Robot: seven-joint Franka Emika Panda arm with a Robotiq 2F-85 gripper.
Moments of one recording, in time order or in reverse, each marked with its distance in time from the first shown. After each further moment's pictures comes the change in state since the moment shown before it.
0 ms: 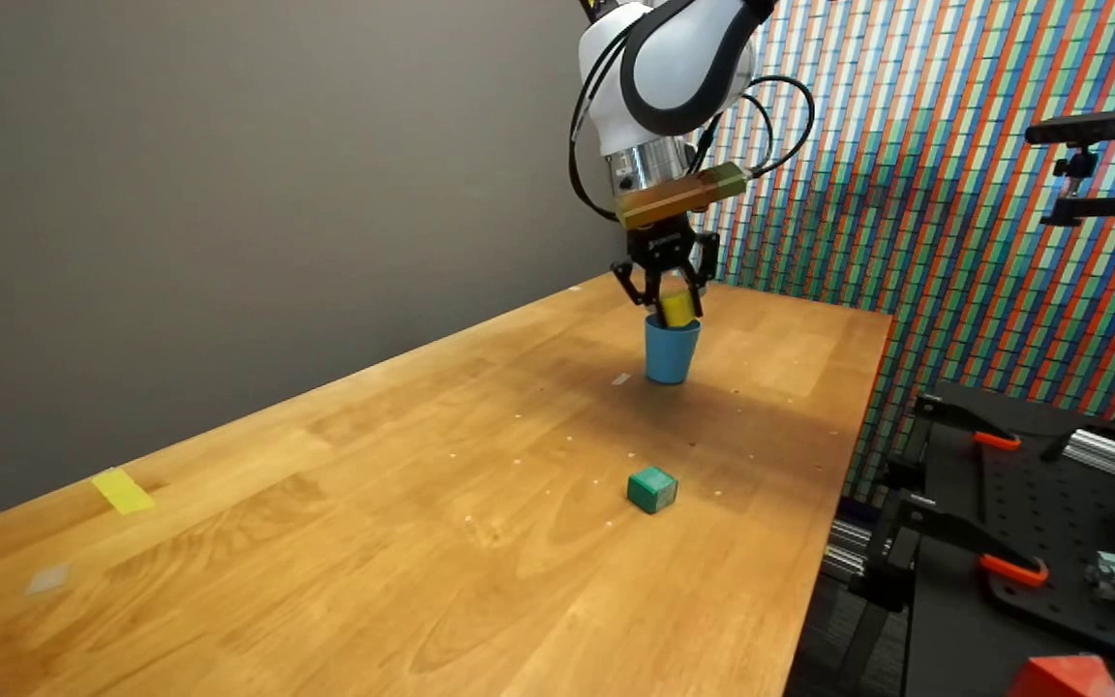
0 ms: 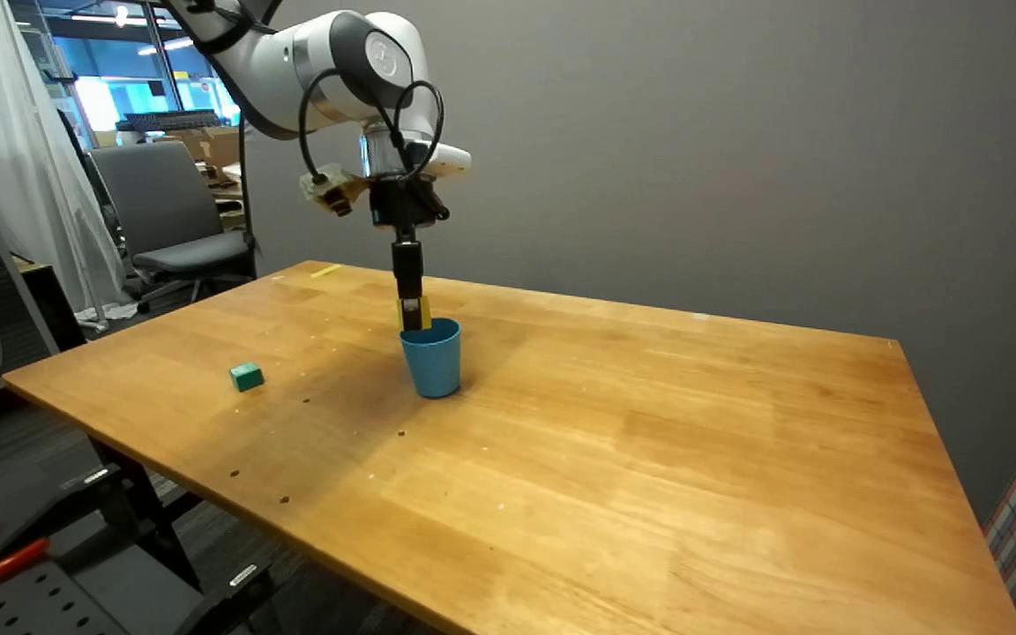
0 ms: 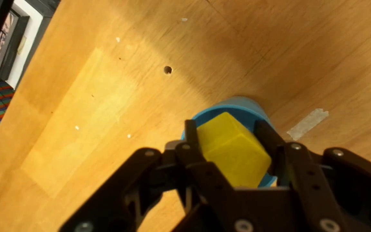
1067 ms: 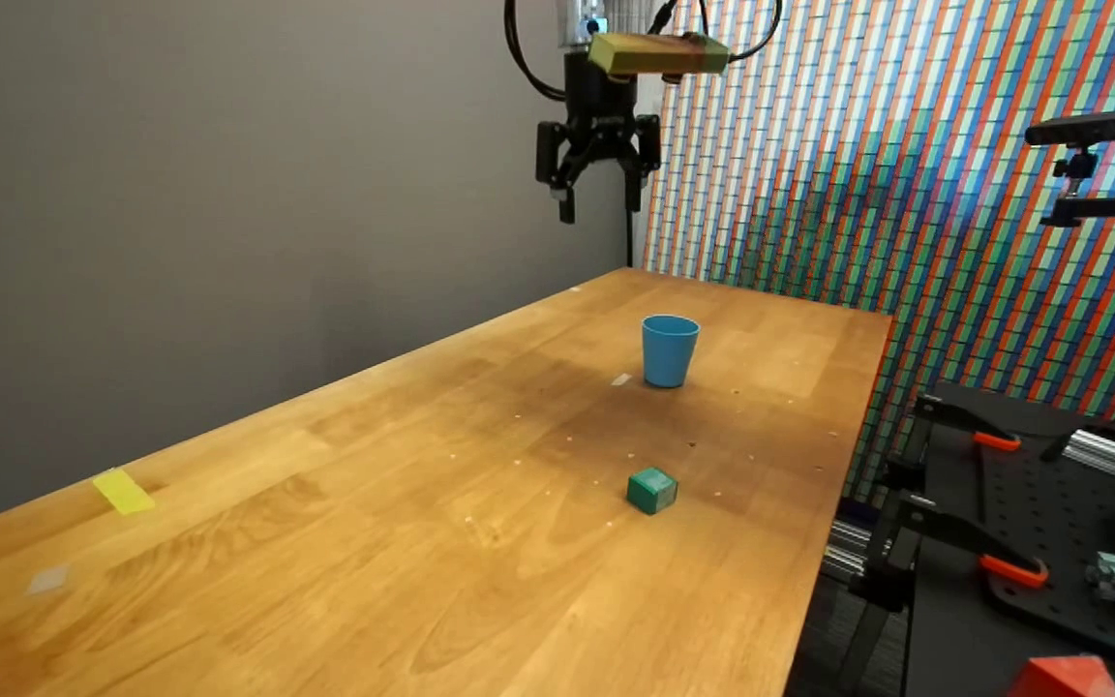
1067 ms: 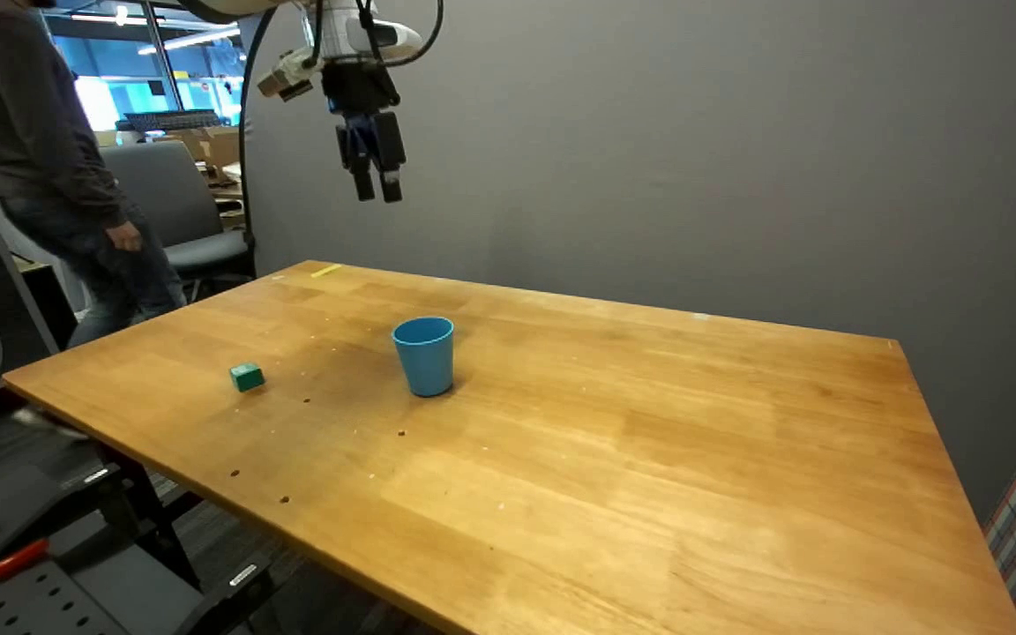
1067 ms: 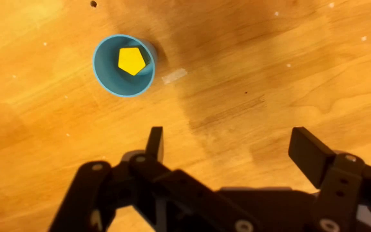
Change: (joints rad) arm -0.010 -0.189 0.145 0.083 0.047 0.001 -0.353
